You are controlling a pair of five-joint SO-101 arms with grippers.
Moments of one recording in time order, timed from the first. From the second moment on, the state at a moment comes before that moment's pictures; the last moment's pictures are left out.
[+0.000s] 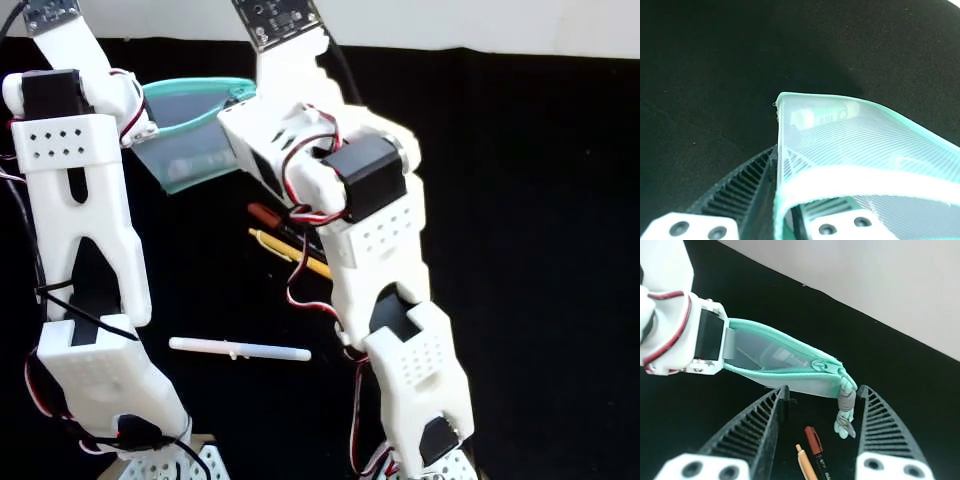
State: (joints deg) left arm -16.9 23.5 -46.3 98.9 22.6; right arm -36.3 30.2 -93.1 100.4 2.1
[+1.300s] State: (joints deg) left arm -16.9 23.5 -46.3 98.9 22.6; right arm -42.9 0.9 -19.7 97.6 15.3
